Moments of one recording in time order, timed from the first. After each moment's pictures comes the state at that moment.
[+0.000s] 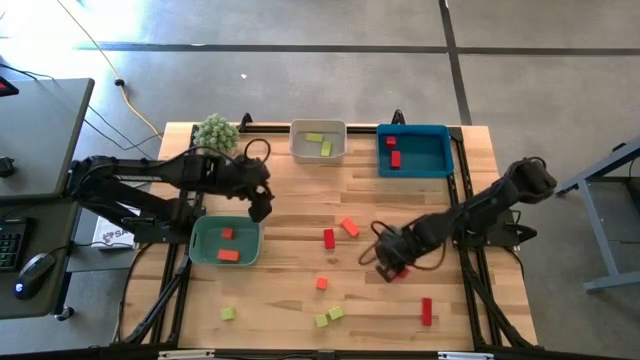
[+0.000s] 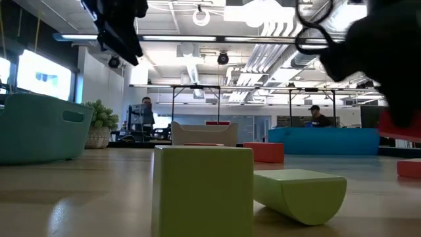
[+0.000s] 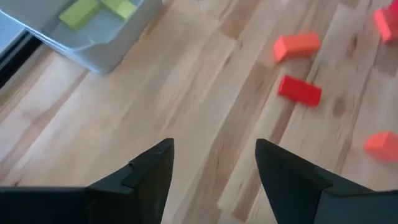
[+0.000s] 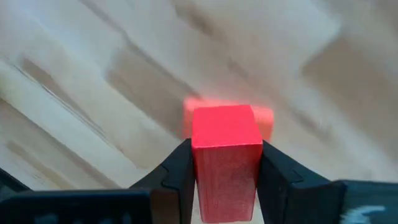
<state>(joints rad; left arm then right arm) 0.16 1.13 1.00 -0.82 -0.23 -0.40 0.40 1.50 0.89 -0.74 -0.12 1.28</state>
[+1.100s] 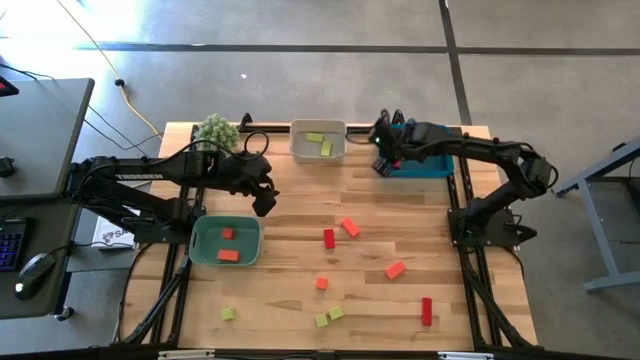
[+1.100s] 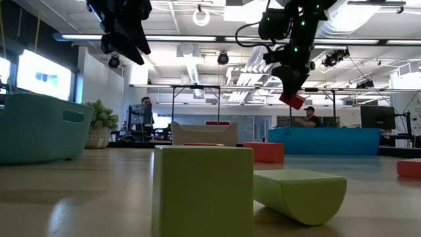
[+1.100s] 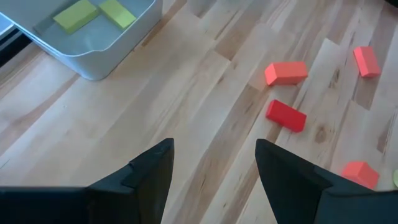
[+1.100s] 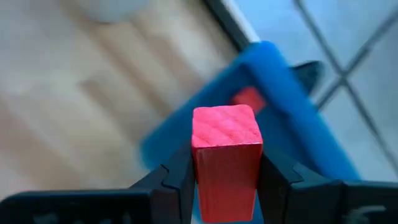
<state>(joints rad) 0.22 1.13 1.00 -0.76 -0.17 -0.44 -0.45 1.50 1.19 -0.90 0.44 0.12</state>
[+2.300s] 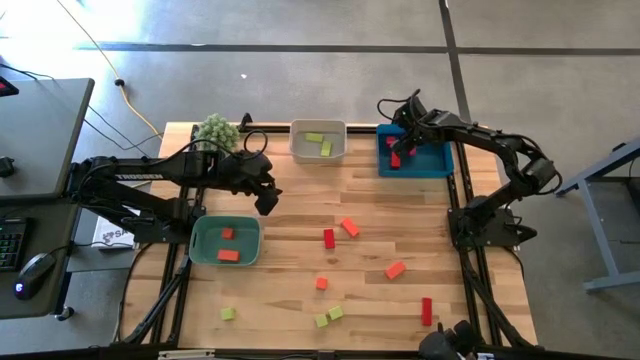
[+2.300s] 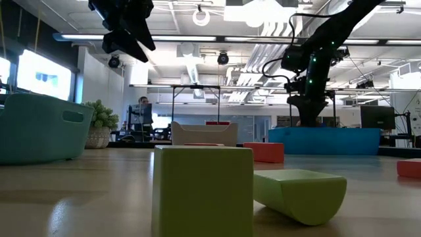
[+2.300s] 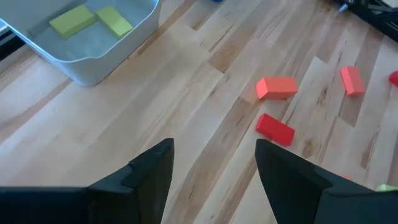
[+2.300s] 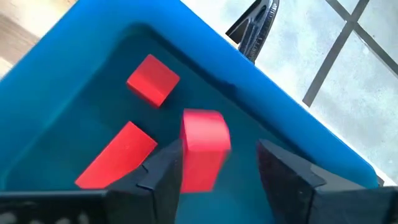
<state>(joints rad) 0.22 1.13 1.00 -0.71 -0.17 -0.49 -0.87 1.50 0.97 -0.60 0.28 -0.04</state>
